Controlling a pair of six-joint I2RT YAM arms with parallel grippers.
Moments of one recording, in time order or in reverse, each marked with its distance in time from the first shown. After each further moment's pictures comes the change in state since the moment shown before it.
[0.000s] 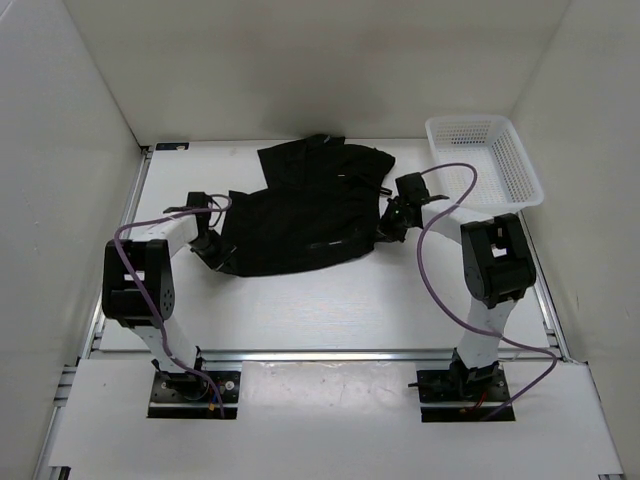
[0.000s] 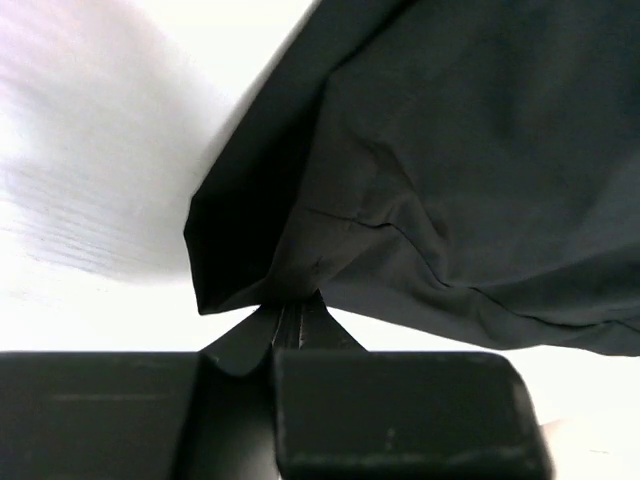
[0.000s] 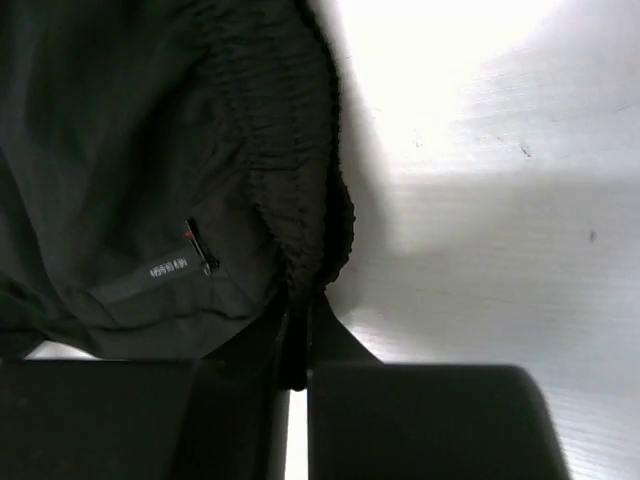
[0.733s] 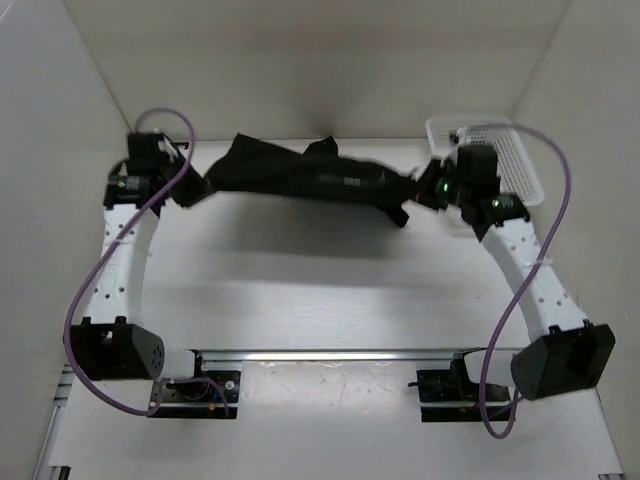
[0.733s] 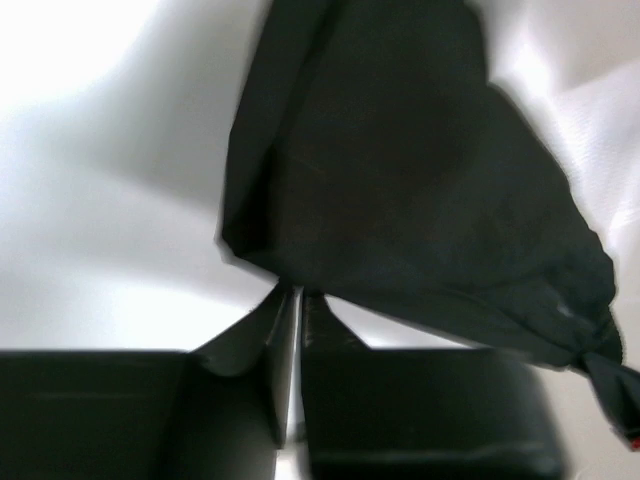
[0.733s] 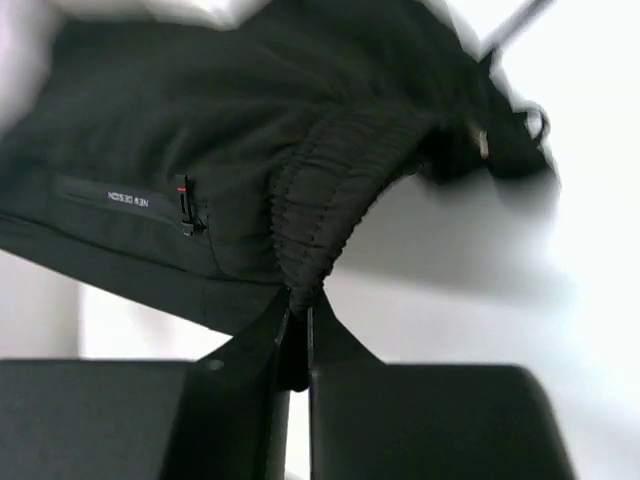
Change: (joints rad) left arm 0.045 -0.319 0.550 -0.161 0.058 0.100; right arm -0.080 -0.576 0.162 -0.216 -0.021 -0.177
